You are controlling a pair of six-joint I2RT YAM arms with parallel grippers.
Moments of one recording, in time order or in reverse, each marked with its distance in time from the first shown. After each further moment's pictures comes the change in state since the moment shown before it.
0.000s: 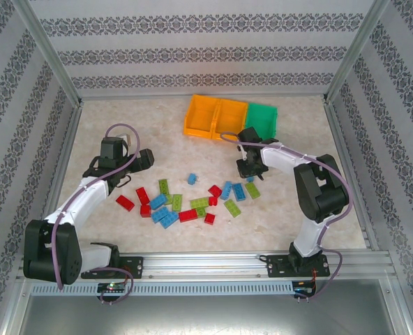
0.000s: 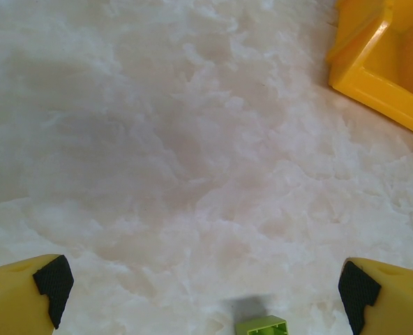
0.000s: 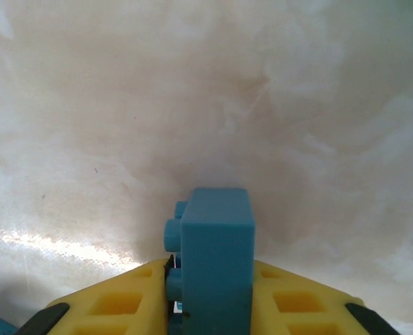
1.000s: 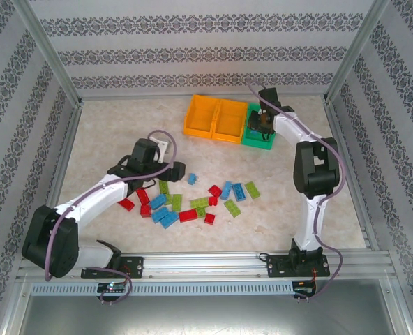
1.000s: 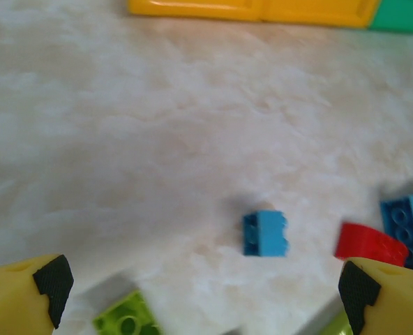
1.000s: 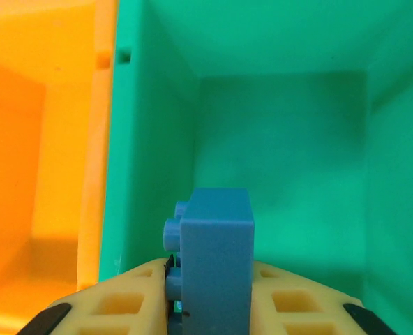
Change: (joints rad) left arm -0.347 0.084 0.069 -0.004 0.008 0.171; right arm -0.224 0.285 0.527 0.092 -0.075 0.281
